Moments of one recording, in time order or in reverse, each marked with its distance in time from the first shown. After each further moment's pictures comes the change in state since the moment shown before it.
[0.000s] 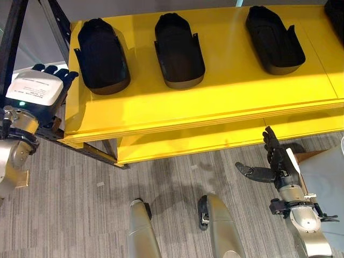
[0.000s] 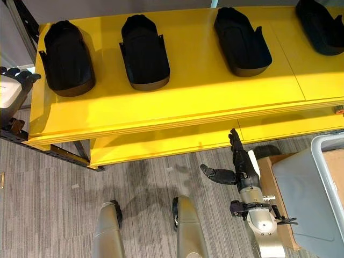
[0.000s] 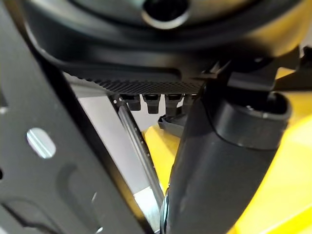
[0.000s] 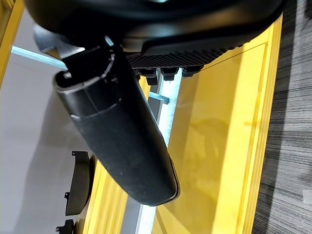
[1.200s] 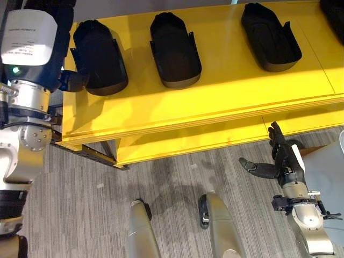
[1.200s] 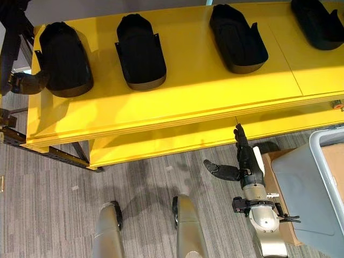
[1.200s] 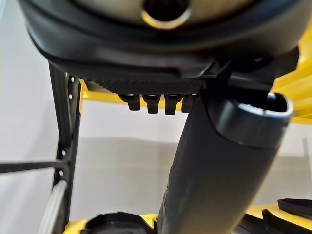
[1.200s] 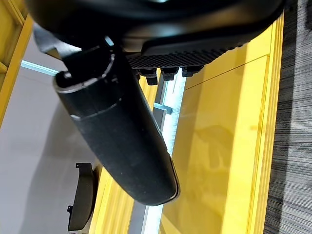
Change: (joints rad) left arm -0.315 -0.229 -0.051 -0.057 -0.196 0.013 0.217; right arm -0.022 -0.015 -0.008 -0.004 0.000 -0.001 -0.024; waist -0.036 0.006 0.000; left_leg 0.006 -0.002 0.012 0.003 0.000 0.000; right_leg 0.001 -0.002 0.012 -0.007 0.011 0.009
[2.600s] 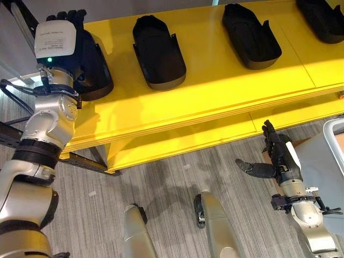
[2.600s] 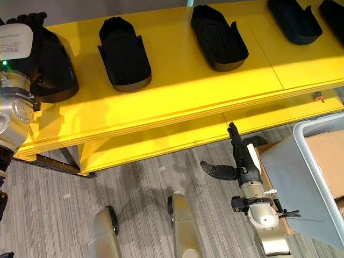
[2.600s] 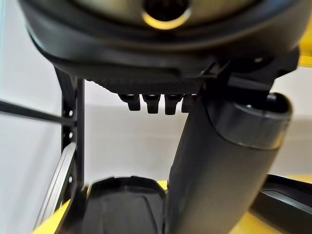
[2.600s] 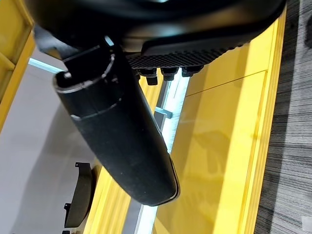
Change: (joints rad) left arm -0.496 -0.112 -0.462 0.589 0.047 0.102 0.052; right arm -0.005 -0.072 0.058 -0.001 0.001 -0.019 -0.021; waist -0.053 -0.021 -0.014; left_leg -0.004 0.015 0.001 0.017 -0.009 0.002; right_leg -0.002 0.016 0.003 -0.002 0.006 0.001
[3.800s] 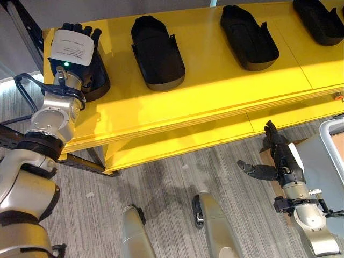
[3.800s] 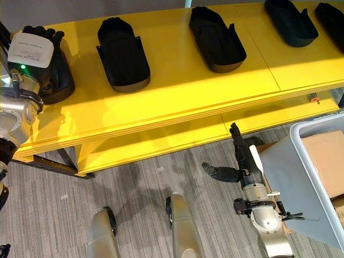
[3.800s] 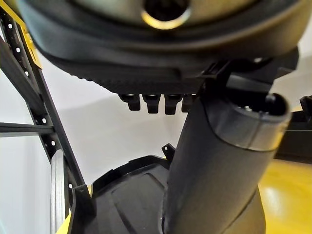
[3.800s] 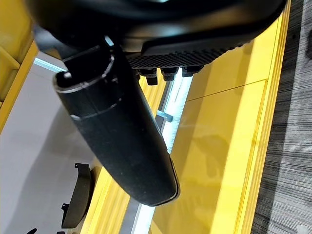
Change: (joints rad) left arm -0.076 -0.001 -0.191 0.155 0.171 -0.023 -0.012; right arm 0.031 -0.030 0.003 -0.001 -0.001 -0.030 -0.019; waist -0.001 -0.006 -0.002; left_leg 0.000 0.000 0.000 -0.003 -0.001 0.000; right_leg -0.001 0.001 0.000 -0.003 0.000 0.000
